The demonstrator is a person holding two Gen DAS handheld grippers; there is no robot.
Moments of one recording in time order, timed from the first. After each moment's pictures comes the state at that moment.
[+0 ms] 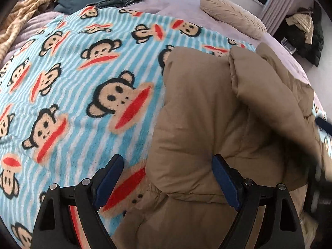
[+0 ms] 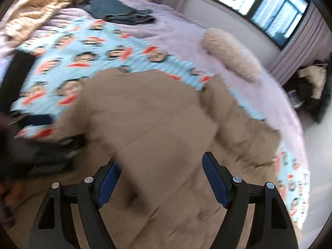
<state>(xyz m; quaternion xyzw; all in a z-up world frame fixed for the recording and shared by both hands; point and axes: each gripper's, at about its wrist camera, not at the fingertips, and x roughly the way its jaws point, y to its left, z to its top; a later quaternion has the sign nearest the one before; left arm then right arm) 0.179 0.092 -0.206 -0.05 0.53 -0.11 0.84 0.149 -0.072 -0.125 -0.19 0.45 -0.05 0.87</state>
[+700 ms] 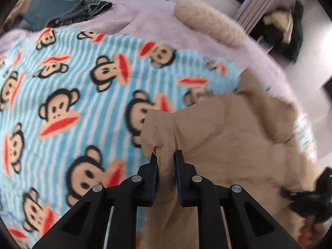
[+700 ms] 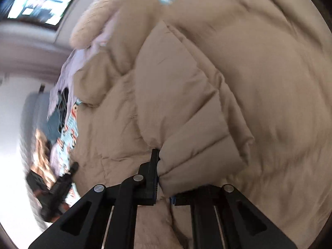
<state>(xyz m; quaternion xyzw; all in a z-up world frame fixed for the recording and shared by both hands) 0.278 0.067 -0.186 -0.04 0.53 -0.19 0.83 0.081 -0.273 -0.208 0.48 0.48 -0.11 0.73</state>
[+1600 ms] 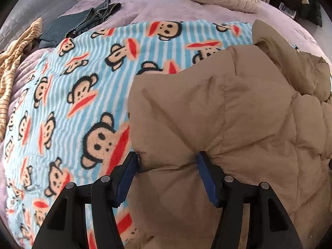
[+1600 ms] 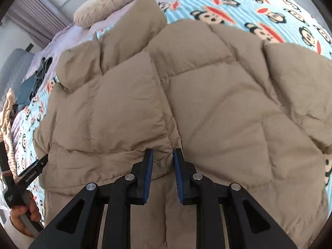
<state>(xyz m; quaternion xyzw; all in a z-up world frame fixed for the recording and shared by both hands) 0.225 0.022 -0.186 0.09 0.55 -0.08 0.83 0.075 -0.300 -0.166 0.26 0.52 -0.15 0.80</state>
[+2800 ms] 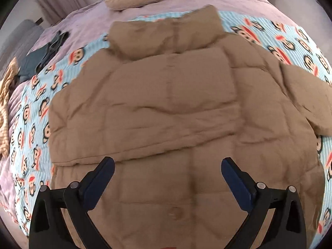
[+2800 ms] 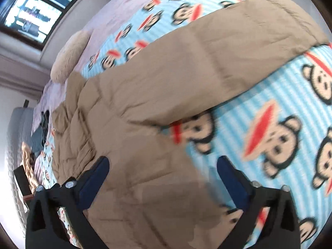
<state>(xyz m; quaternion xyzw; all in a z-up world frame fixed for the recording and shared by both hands) 0.079 -0.190 -0.133 0.17 0.56 -0.15 0.80 -0.121 -0.462 -0.128 0.41 0.45 -0.21 0.76</state>
